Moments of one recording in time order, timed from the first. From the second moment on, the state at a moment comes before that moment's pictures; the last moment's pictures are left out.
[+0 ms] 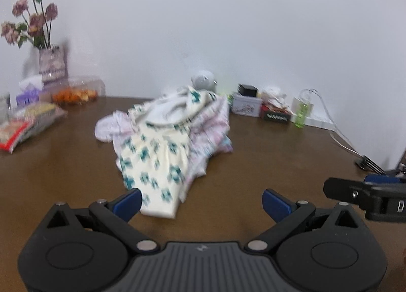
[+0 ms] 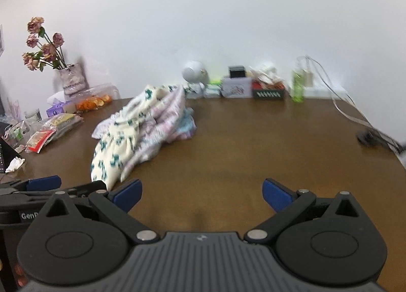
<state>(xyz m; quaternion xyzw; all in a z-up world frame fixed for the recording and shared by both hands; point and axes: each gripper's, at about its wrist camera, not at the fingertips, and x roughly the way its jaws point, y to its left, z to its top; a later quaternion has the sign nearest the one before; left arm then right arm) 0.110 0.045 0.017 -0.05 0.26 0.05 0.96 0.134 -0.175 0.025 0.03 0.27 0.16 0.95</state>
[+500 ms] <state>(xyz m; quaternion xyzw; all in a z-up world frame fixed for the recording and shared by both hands) 0.259 0.134 0.025 -0.05 0.29 0.14 0.95 0.339 -0.049 0.064 -0.05 0.29 0.23 0.93</state>
